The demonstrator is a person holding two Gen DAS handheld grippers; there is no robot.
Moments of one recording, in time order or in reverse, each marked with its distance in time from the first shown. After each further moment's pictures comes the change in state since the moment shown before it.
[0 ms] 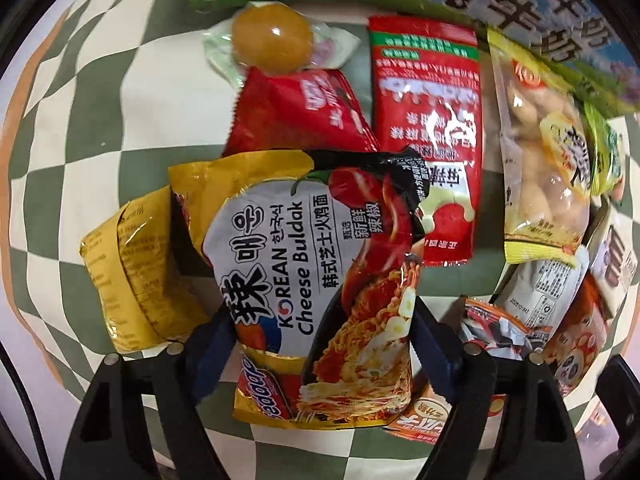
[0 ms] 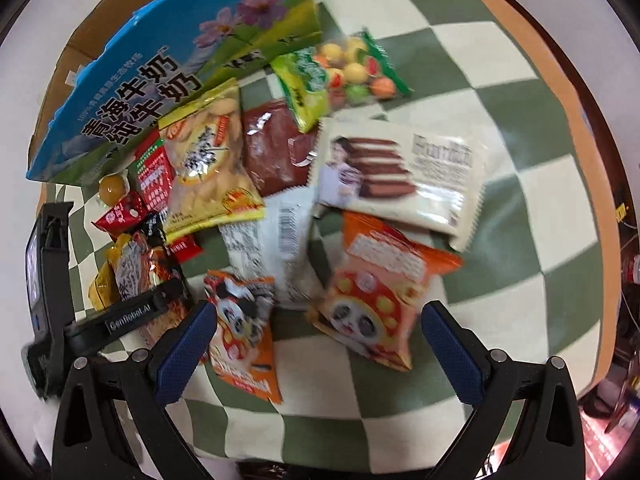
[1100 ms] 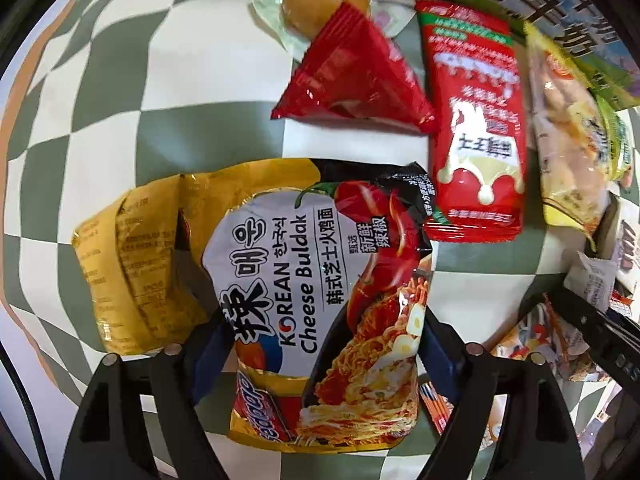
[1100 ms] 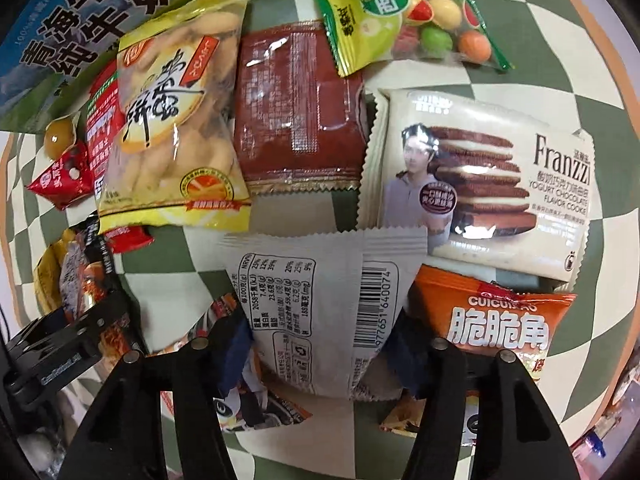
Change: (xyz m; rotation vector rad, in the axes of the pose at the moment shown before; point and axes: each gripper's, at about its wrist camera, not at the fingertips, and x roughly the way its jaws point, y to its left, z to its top) left arm 0.044 0.018 0.004 0.012 -0.019 -0.008; right arm 0.075 0.018 0.018 -0.136 0.086 -0.112
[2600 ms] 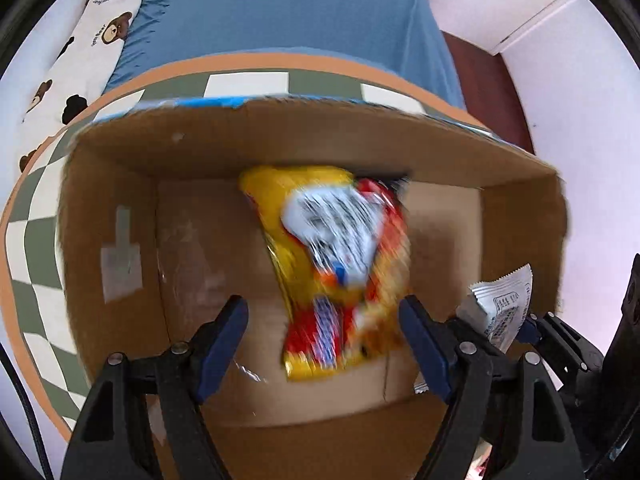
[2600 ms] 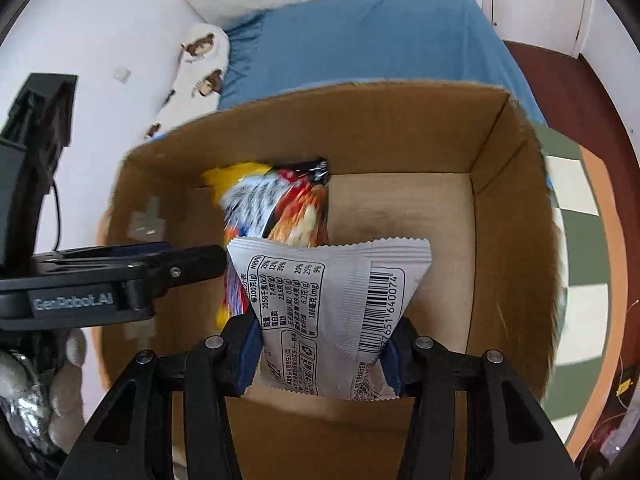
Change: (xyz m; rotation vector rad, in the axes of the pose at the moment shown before) left arm -0.136 -0.045 0.333 0.072 -0.011 -0.207; right arm -0.108 0.093 0.294 -0.221 -0.169 0.220
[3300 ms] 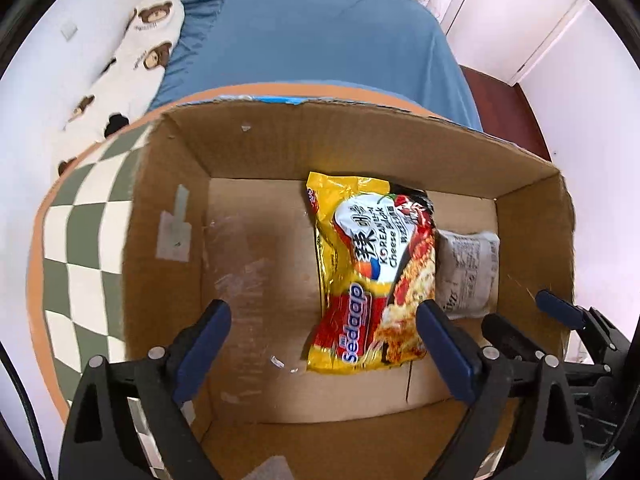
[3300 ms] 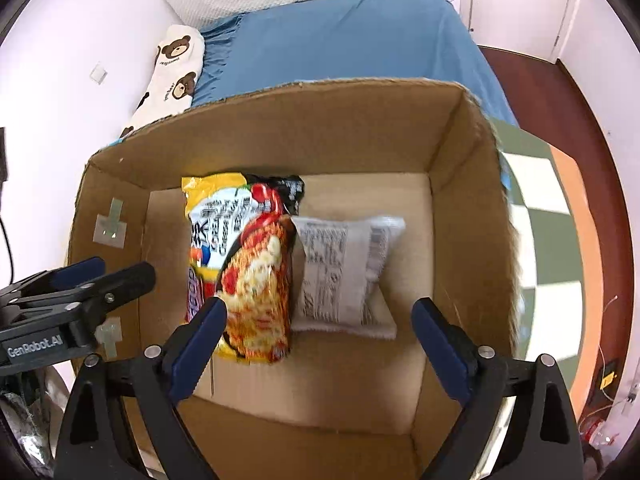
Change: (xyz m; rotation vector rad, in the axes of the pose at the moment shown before) left arm -0.034 -0.001 -0.057 -0.013 -0.190 0.114; right arm -0.021 -0.017 -0.030 0.007 -0.050 -0.108
